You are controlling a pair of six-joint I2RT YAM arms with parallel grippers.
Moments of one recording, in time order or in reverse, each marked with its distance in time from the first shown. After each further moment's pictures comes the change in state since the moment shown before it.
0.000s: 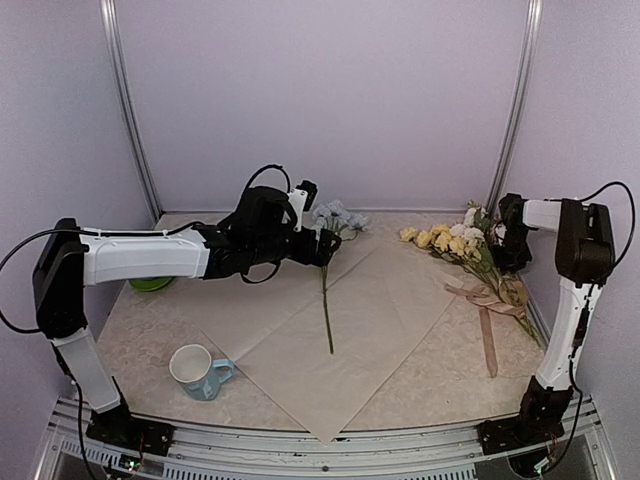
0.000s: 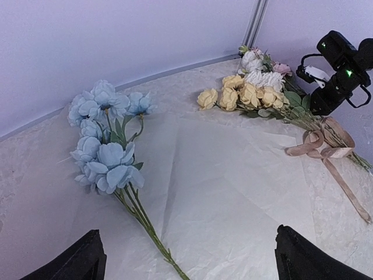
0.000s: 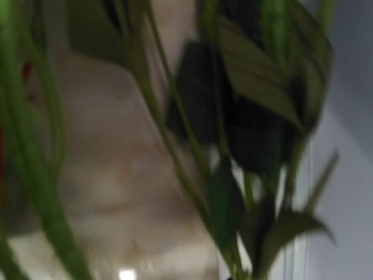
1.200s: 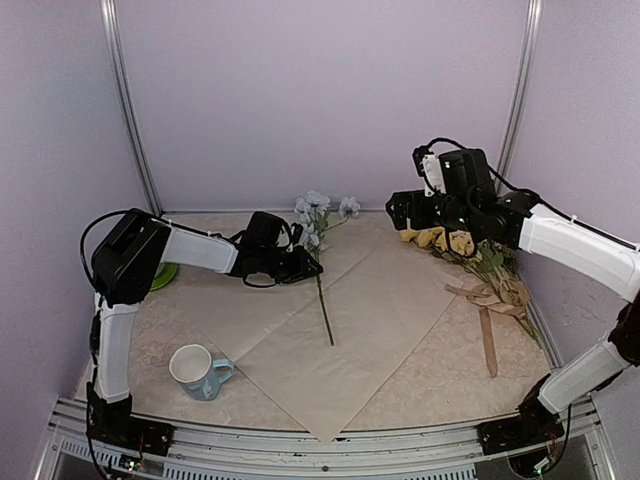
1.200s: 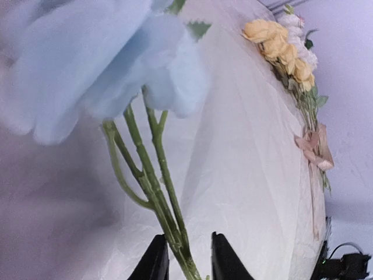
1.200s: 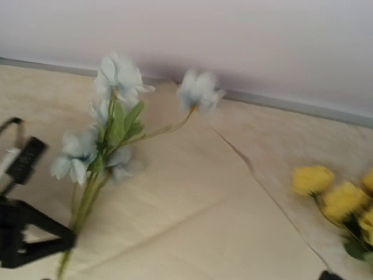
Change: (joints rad) left arm 0.238 0.412 0.109 0.076 0.531 -0.460; right arm 0.777 -0.652 -0.268 0.459 -0.038 0.314
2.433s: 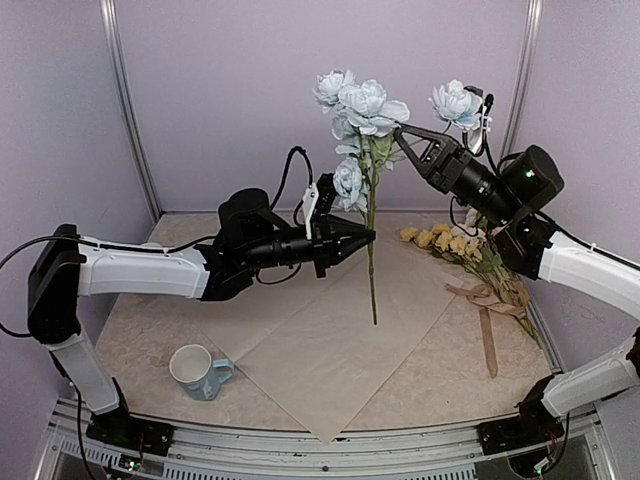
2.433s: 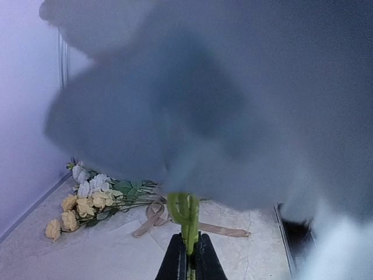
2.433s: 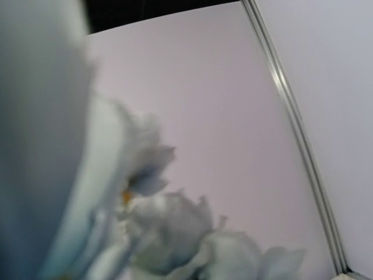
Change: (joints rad) left arm -0.319 -0.449 -0.228 0.517 0.082 0.602; right arm 0.031 -0.164 -0.213 1.044 -0.722 0.424
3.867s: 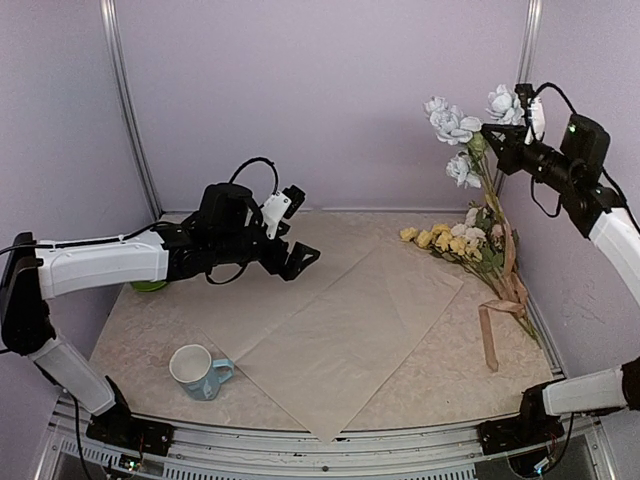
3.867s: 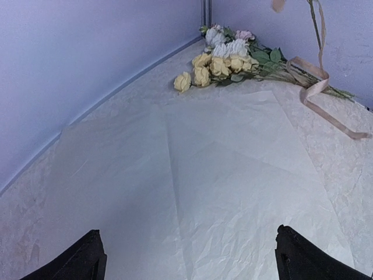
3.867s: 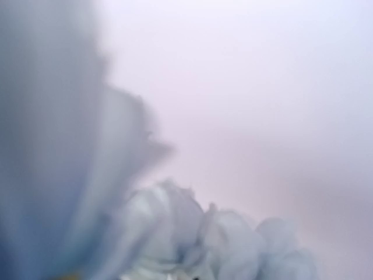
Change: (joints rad) left arm 0.143 -0.164 -0.024 -0.689 -0.423 0.167; right arm -0.570 -0.024 0.290 -0.869 0.085 -0.687
